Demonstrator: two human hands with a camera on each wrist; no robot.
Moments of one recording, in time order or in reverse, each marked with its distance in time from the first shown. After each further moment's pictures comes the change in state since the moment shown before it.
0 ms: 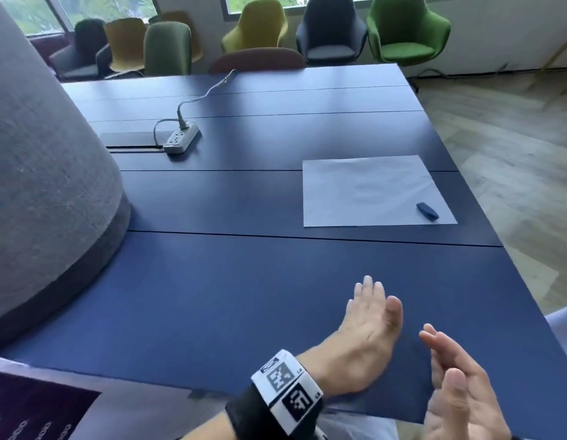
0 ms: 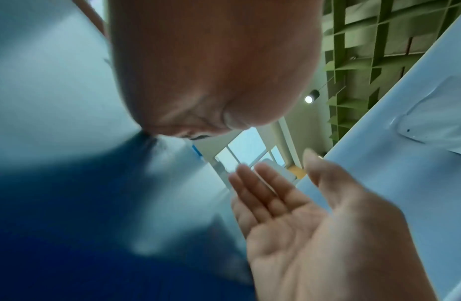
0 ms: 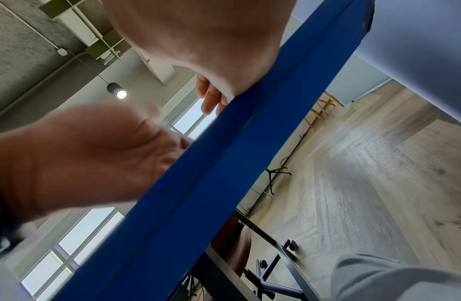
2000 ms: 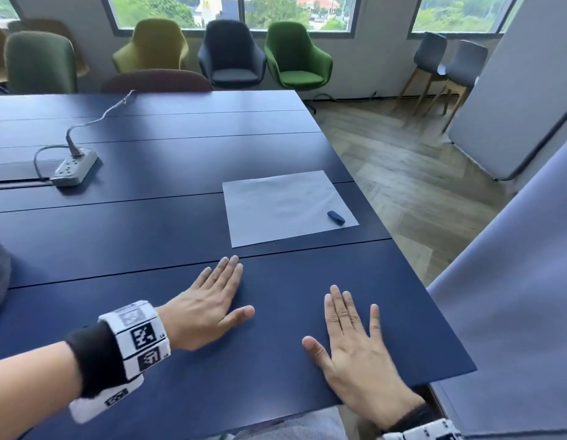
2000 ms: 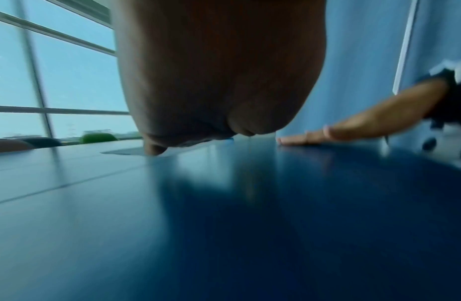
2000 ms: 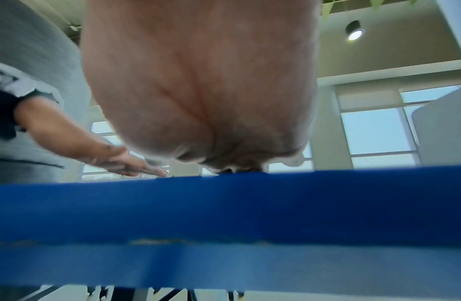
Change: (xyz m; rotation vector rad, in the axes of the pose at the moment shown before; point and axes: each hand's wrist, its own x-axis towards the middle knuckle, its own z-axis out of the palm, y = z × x) left_hand 0.007 -0.063 -0.129 0.904 -0.107 0.097; right_hand 0.033 -0.003 0.007 -1.623 -0.632 0.028
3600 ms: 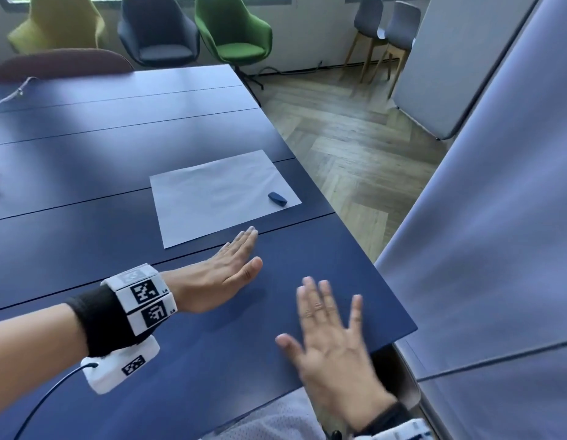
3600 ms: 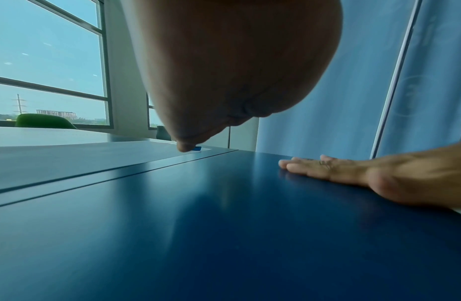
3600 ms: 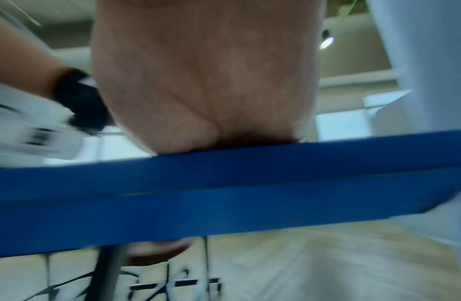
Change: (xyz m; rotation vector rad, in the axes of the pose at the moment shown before) left_hand 0.061 0.089 -0.048 -0.277 -0.142 0.257; right_hand -0.018 0.032 0.021 -0.095 0.200 0.083
